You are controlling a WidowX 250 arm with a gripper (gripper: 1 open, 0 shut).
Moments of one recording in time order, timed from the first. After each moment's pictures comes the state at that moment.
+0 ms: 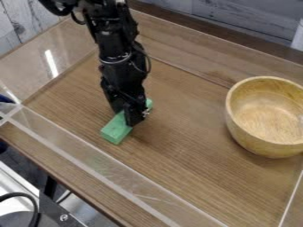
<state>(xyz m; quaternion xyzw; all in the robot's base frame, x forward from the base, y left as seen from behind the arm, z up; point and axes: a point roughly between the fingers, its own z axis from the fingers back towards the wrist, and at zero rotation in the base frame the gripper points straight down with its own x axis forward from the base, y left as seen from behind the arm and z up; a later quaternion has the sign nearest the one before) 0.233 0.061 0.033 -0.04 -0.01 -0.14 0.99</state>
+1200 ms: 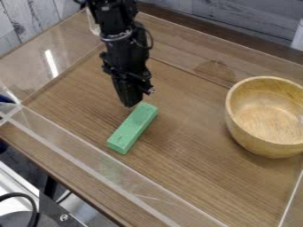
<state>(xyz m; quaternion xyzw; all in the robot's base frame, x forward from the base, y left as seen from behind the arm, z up) 0.248 0.056 0.056 -0.08 0.00 -0.11 0.99</state>
